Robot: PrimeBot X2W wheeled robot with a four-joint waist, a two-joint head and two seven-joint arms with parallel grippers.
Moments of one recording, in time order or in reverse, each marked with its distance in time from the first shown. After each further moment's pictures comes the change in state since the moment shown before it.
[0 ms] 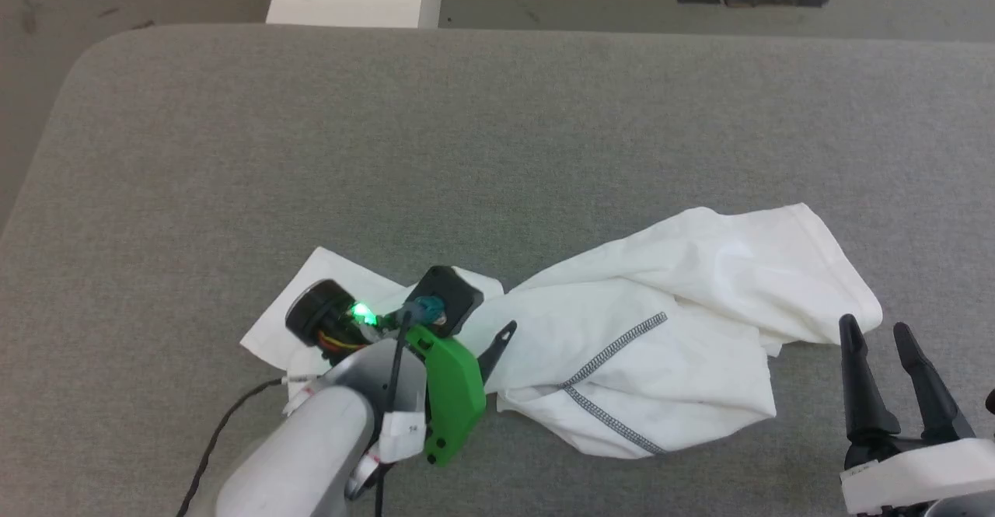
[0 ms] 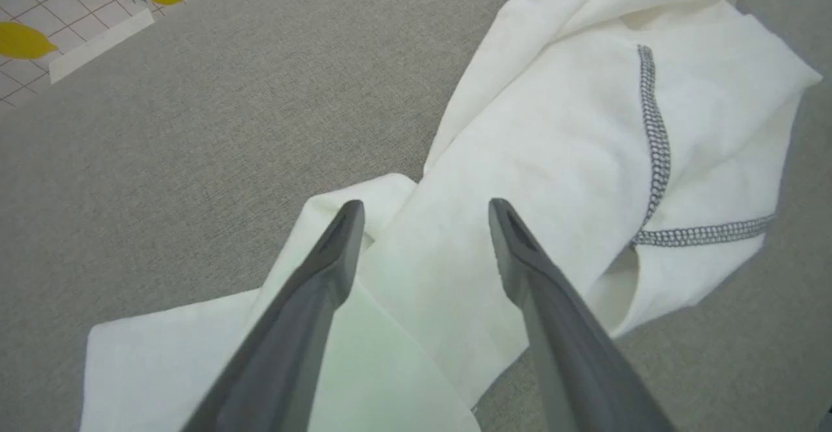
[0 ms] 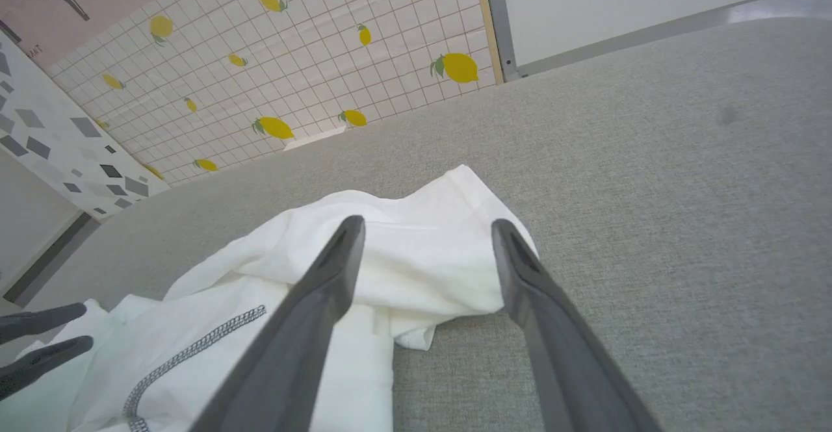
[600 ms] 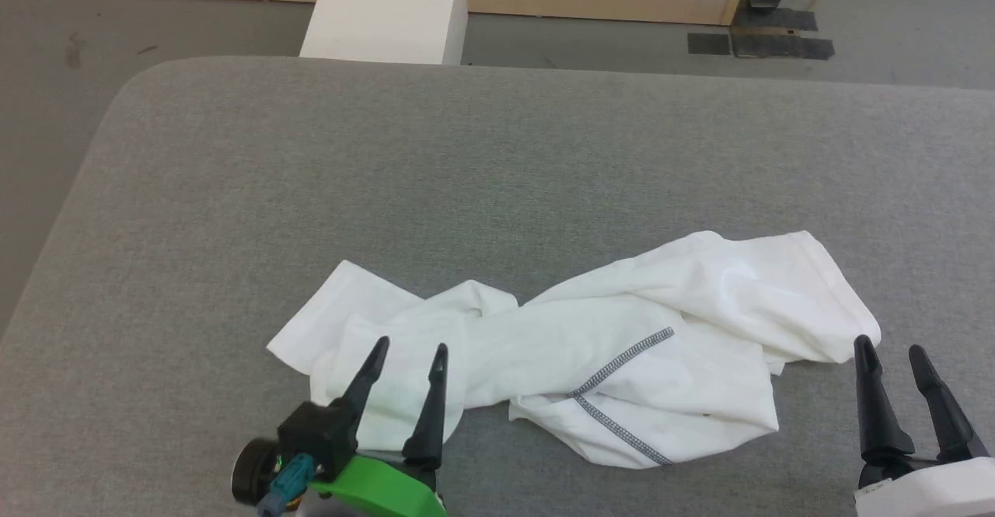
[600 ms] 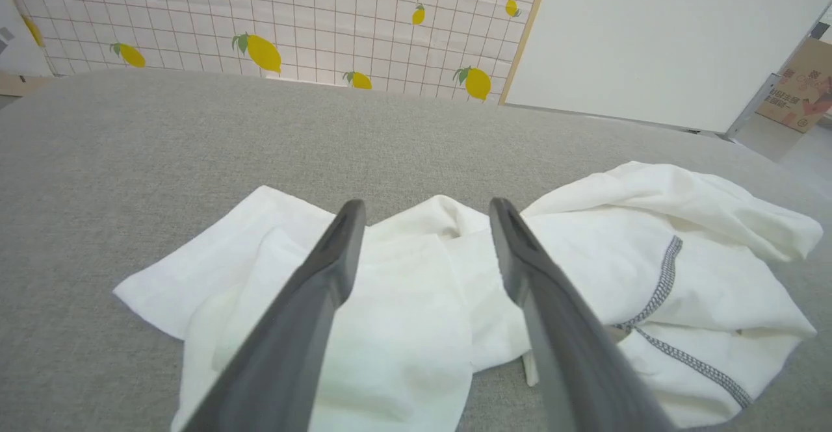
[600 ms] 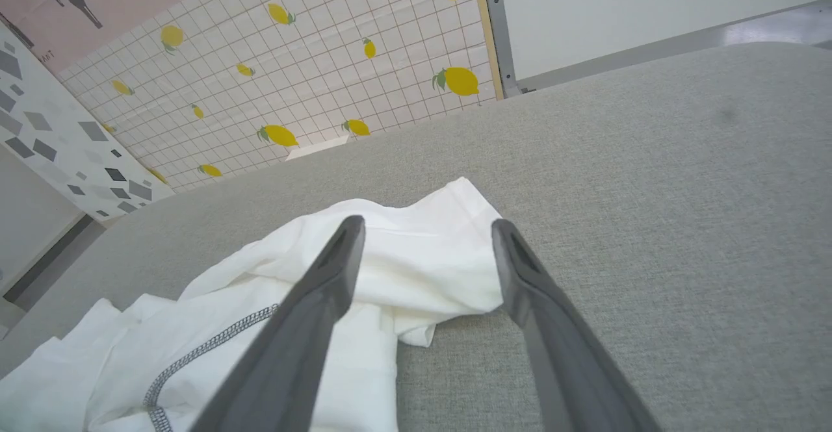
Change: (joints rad) left arm 0.415 -0.142 0.239 -0.080 -0.044 0.226 -0.582; right arm 0.039 -0.001 -0.033 -0.006 -0.003 0.000 0.015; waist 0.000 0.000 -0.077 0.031
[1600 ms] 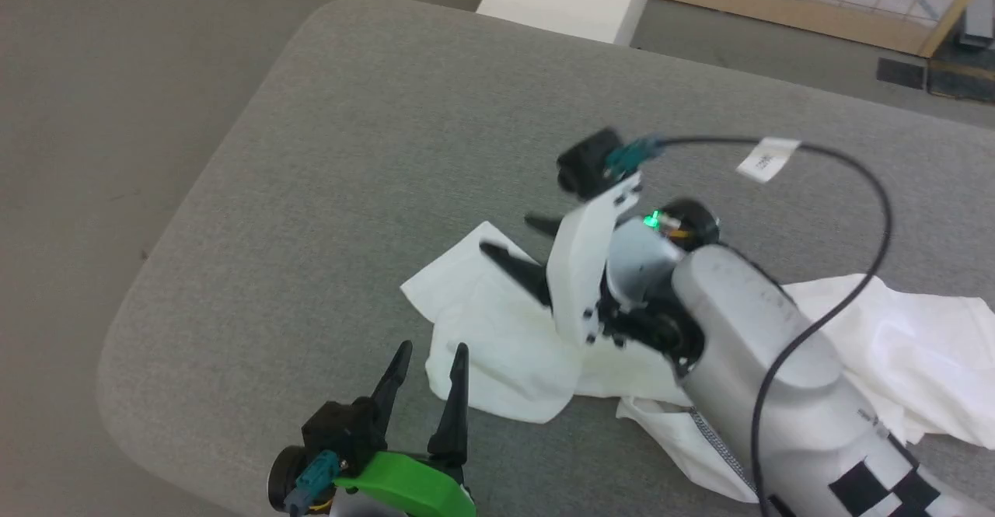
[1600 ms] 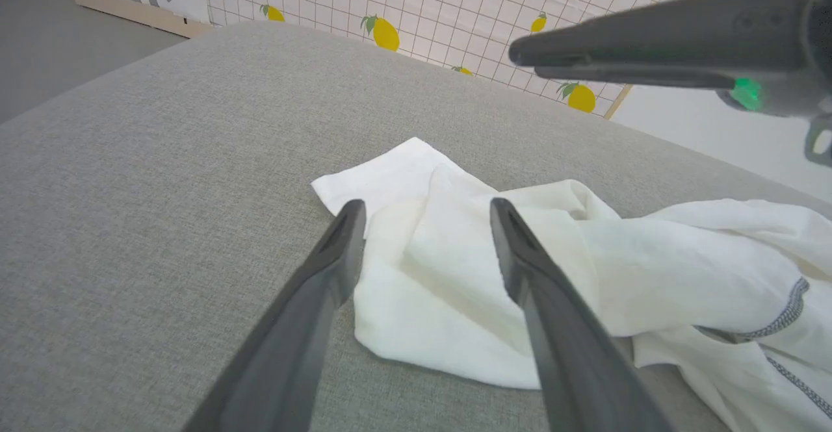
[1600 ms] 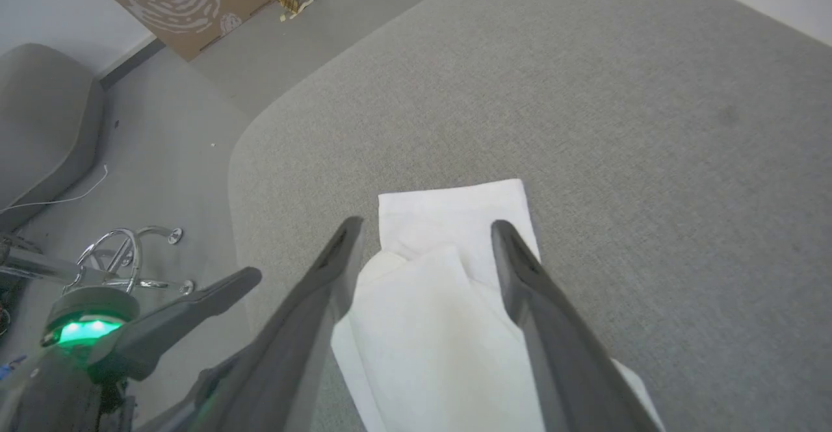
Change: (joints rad) left arm -0.033 -0.098 0.000 0.116 -0.029 -0.015 -0.045; right arm -0.895 0.004 0.765 0.649 0.210 0.000 0.492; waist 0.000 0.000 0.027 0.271
